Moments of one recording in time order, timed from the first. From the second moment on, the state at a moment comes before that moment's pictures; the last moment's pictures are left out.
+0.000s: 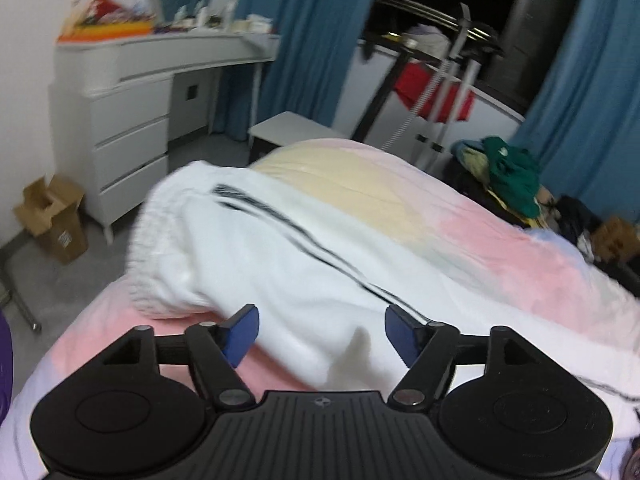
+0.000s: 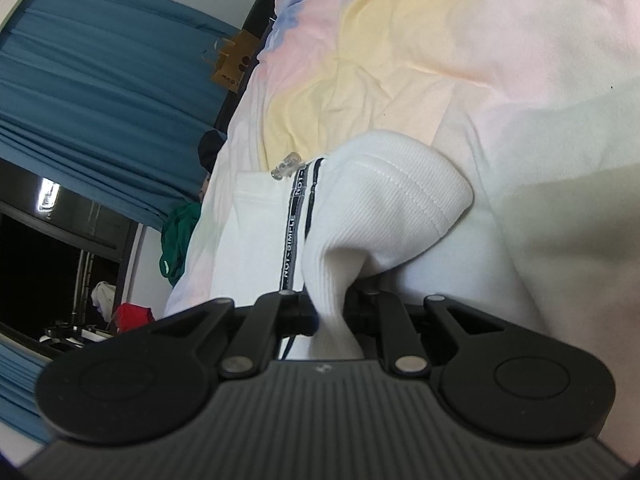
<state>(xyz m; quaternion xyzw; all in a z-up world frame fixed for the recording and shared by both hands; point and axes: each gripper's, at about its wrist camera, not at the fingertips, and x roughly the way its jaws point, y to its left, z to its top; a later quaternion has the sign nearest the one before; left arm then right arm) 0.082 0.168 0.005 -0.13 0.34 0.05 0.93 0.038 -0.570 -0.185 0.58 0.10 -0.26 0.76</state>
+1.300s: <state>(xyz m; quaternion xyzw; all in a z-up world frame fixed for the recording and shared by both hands) 0.162 0.040 -0.104 0.07 0.34 -0.02 0.94 0.061 -0.528 -0.105 0.34 0.11 -0.29 0.89</state>
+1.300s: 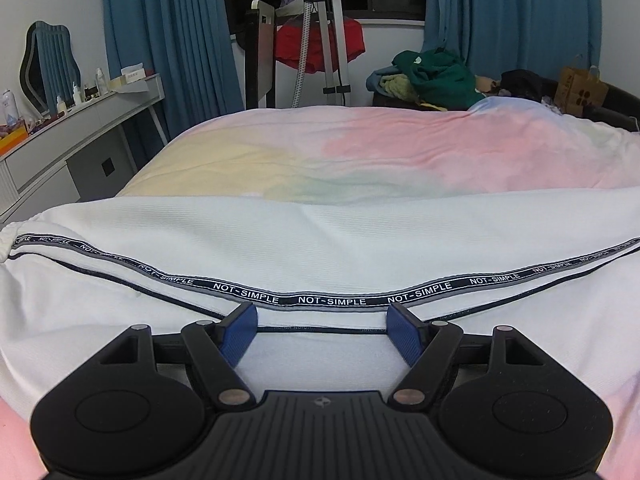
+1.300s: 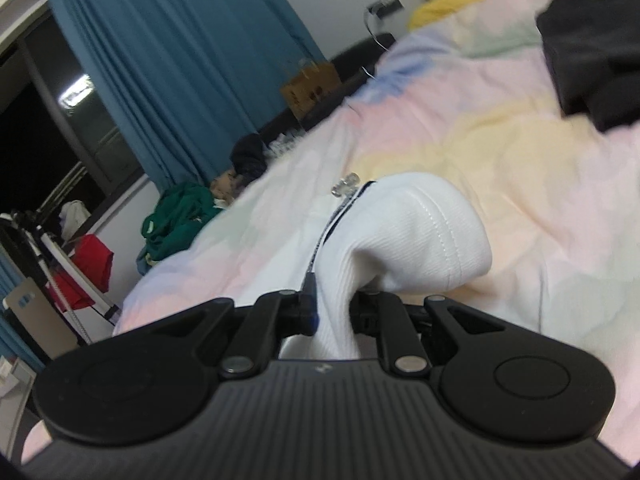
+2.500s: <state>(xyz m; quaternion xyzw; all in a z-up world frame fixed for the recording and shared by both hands) 0.140 0.104 -0.021 -0.09 0.22 0.04 0.97 0.092 -0.168 -0.049 -0.14 0.12 0.08 0.98</state>
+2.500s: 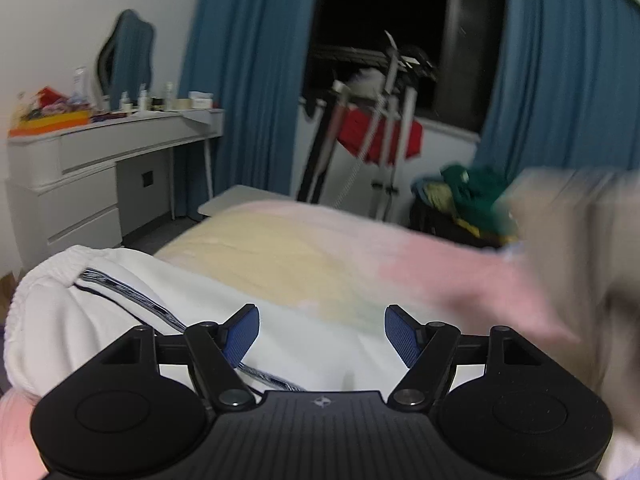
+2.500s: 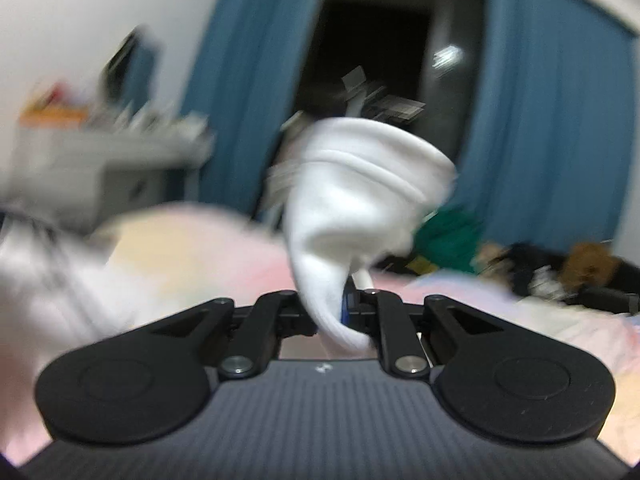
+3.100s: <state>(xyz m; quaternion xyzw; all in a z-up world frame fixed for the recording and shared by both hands) 0.129 0.112 -0.021 -0.12 0.23 0.00 0.97 0.061 -0.132 -0.076 -0.17 0.18 0.10 0.96</state>
